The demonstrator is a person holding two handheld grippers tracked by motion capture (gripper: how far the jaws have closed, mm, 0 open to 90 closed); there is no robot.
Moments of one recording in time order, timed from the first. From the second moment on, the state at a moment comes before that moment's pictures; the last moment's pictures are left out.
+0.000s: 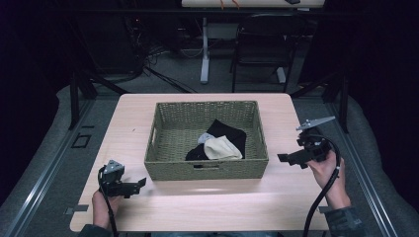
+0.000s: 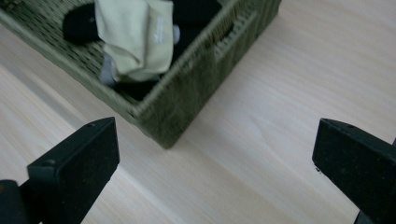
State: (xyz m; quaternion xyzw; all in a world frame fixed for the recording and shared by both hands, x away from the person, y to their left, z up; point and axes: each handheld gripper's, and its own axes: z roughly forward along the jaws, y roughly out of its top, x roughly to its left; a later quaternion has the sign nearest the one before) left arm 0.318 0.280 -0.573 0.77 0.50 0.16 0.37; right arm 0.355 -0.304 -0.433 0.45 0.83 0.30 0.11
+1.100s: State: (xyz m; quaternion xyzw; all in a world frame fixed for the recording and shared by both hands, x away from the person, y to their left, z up) left arm 0.318 0.282 -0.574 0.77 0.50 0.16 0.37; right arm 0.444 -0.167 -0.402 0.35 0.90 0.25 0.06
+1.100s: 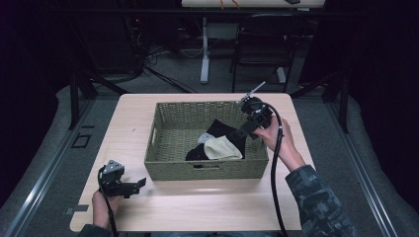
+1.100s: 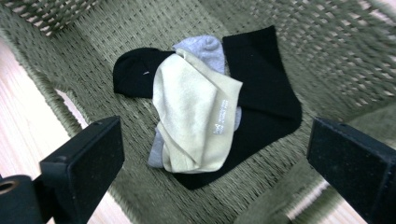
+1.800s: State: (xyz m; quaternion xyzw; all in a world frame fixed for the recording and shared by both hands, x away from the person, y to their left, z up) left arm 0.318 0.283 -0.575 0.77 0.50 0.15 0.37; right arm 0.474 -0.117 -0.458 0.36 0.92 0.18 0.01
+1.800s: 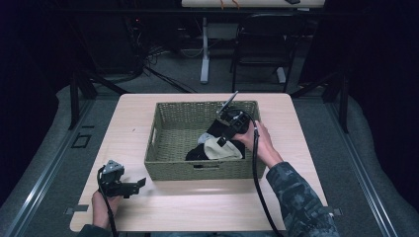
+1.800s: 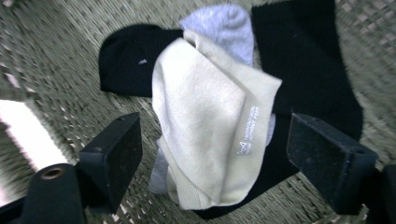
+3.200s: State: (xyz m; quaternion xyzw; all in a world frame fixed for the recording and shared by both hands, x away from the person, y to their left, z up) left arm 0.317 0.285 -0.574 0.76 0.50 0.15 0.38; right arm 0.480 -0.110 -0.465 0.38 0.91 0.16 -0.01
